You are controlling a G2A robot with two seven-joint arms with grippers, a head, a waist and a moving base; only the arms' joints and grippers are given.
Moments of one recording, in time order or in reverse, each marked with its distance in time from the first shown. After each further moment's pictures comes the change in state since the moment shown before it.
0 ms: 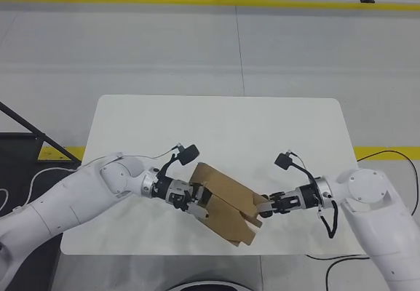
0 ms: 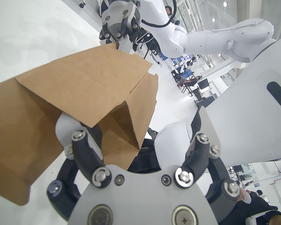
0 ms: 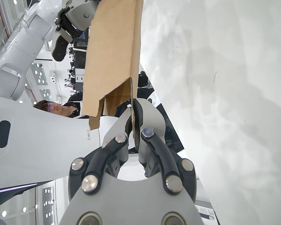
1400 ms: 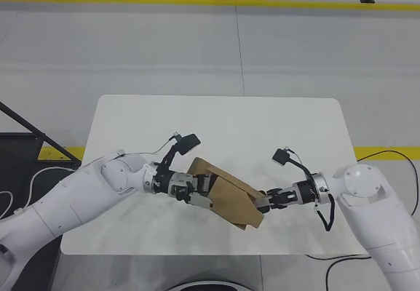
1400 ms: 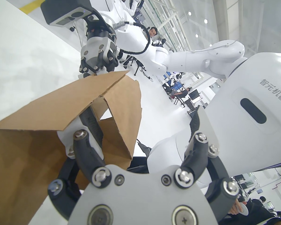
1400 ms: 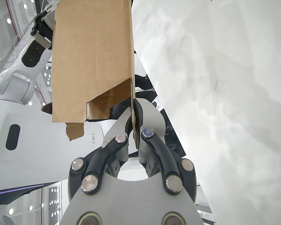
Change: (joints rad) left arm 0.055 -0.006 -0.113 -0.049 -0.085 0.000 0.000; right arm 0.067 0.004 -0.078 0.076 0.052 -0.006 -0.015
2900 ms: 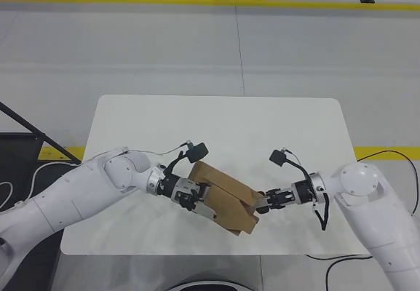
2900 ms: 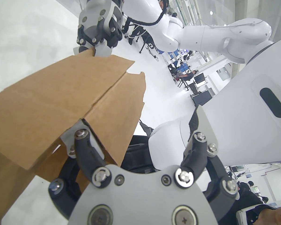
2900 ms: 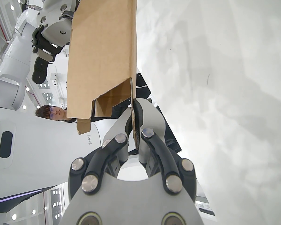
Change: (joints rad) left arm -0.097 -0.004 0.113 0.003 0.017 0.078 -0.078; right arm 0.017 0.016 -0.033 -0.010 -0.040 0.037 -0.024
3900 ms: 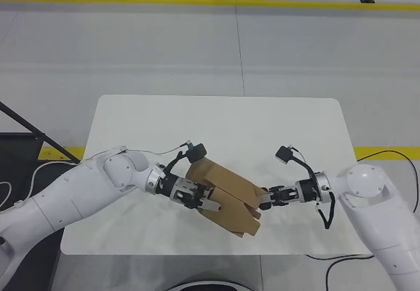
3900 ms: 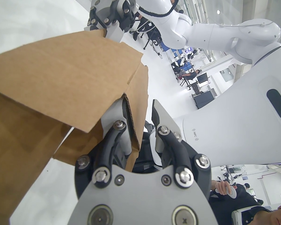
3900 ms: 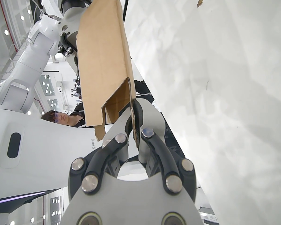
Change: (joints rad) left arm -0.001 -0.002 0.000 0.019 0.009 0.031 -0.031; right arm -0.021 0.015 0.028 -0.004 0.041 -0.004 -0.036
